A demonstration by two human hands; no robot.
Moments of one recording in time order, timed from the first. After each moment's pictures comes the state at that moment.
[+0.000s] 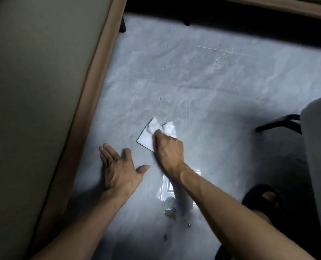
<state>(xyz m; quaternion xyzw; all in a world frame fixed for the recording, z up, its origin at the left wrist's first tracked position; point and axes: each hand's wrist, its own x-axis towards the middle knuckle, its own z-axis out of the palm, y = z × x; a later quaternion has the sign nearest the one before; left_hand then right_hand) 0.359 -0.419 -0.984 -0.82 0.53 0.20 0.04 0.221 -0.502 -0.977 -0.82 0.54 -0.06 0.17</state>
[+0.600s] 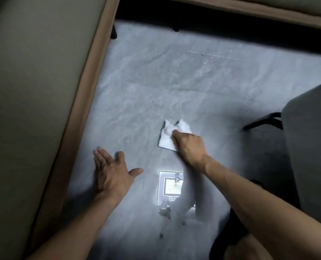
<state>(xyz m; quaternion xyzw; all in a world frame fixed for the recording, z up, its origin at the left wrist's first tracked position) 0.364 -0.416 -0.976 -0.81 0.54 0.22 0.05 0.137 -0.526 -0.969 -0.84 0.53 0.02 0.13</state>
